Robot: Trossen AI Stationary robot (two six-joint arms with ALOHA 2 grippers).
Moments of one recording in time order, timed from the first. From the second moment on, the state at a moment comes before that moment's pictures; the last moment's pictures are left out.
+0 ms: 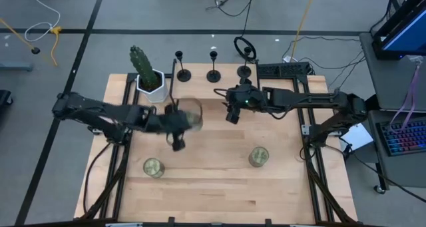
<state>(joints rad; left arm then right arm) -0.17 1.26 1.13 -0.67 -0.32 -0.29 -0.13 1.49 1.29 -0.43 0.34 -0.04</state>
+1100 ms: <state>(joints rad) 0.47 1.39 1.35 -0.89 -0.04 0.01 -0.12 1.48 1.29 -0.43 0.34 -0.09</state>
